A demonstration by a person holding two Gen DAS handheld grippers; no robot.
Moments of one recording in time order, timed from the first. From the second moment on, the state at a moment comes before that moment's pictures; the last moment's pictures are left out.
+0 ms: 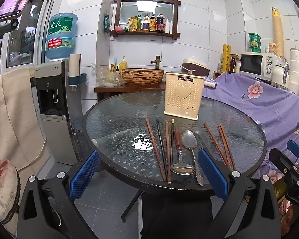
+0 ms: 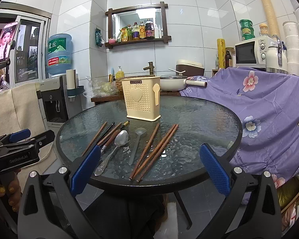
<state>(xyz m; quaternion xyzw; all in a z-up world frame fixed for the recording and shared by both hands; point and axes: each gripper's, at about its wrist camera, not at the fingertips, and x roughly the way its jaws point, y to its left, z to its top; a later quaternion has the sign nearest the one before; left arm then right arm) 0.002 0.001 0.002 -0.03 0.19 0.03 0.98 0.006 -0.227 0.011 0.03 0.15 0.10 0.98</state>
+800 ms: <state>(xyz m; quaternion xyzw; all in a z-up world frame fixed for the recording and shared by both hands) 0.000 0.001 0.001 -0.03 0.19 0.02 0.98 0.006 -0.227 0.012 0.03 0.15 0.10 0.98</state>
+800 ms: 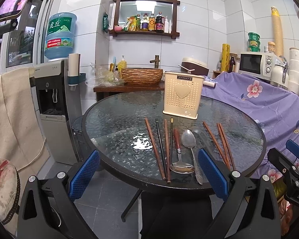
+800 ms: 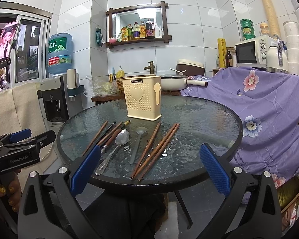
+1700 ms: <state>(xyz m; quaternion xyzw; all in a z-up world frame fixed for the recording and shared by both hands) 0.026 0.008 -0.014 -0.04 0.24 0.00 0.97 0.040 -0.218 -0.005 0.00 0.21 0.11 0.97</state>
